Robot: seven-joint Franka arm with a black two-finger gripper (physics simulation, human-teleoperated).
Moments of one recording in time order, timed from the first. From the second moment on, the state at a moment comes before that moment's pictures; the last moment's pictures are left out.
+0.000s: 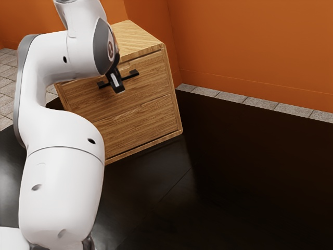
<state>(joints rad) 2.22 -0.90 -1.31 -1.41 -0.88 1.81 -1.88</state>
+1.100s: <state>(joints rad) 2.07 -0.90 -1.24 -1.50 -0.87 1.79 -1.84</state>
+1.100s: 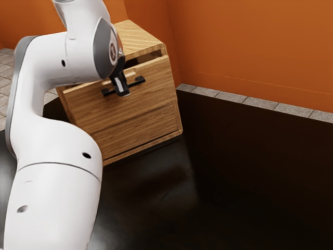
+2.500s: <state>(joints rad) 1.96 -0.94 -1.20 -1.55 -0.87 1.79 -1.85</state>
